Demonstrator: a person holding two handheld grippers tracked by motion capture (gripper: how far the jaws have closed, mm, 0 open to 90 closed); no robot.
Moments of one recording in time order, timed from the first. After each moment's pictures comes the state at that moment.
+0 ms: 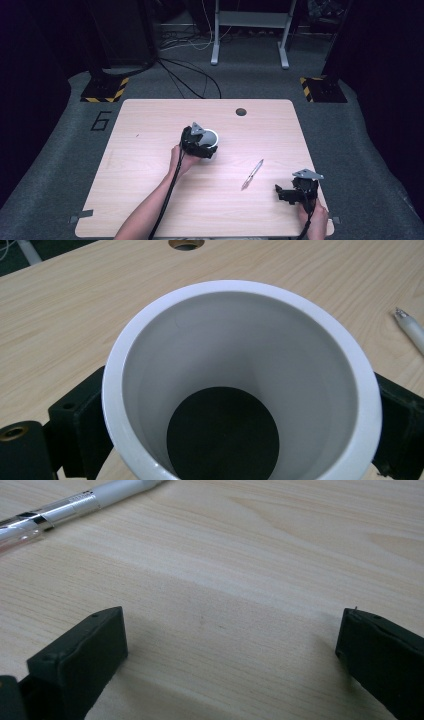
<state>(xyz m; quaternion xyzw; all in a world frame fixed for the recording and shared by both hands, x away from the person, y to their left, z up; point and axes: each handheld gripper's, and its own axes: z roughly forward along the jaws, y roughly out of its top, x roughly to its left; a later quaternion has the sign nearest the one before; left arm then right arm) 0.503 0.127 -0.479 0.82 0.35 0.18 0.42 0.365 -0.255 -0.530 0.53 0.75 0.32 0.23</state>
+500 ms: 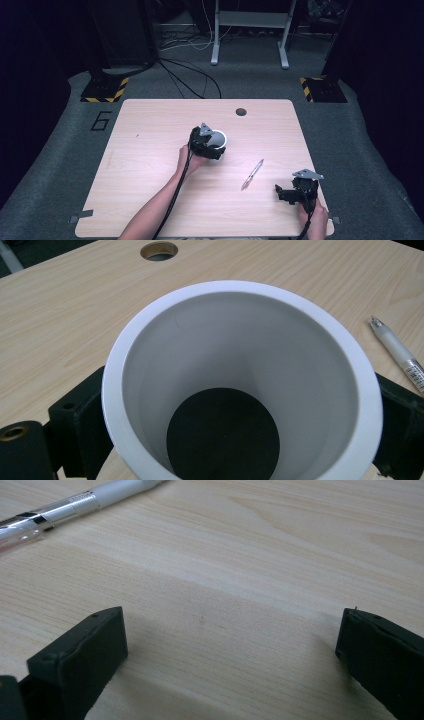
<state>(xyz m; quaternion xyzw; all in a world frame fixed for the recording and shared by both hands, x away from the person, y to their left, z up) 0.503 0.104 -0.479 0.83 0.33 0.17 0.42 0.365 -0.255 -0.530 0.53 0.75 0.32 0.23</state>
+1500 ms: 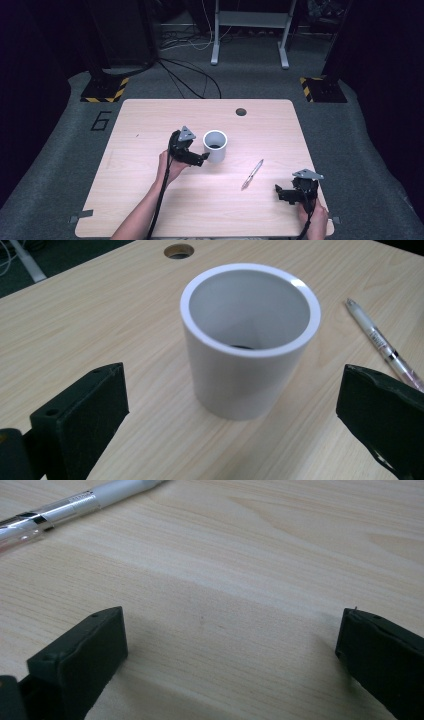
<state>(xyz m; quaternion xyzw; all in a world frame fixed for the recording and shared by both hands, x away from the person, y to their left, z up) 0.460 0.163 -0.449 0.83 0.33 0.18 0.42 0.365 -0.255 -0.530 0.53 0.75 0.32 0.23</state>
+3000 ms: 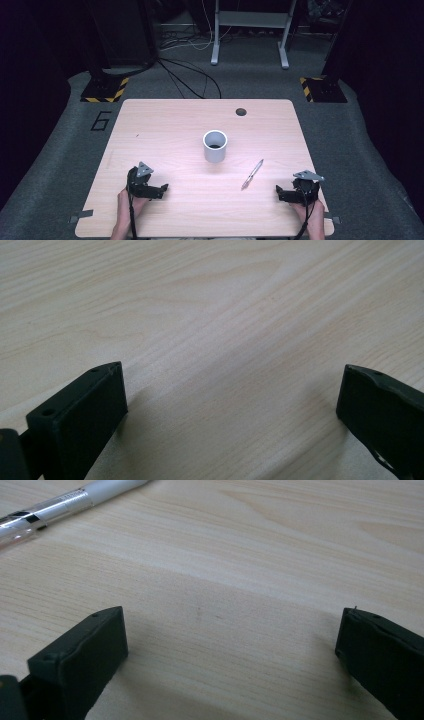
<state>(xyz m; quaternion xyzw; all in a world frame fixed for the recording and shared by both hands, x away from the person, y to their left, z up) 0.381 0.281 -0.531 0.81 0.44 0.20 0.34 0.361 -0.254 -0.529 0.55 0.74 0.31 0.23</state>
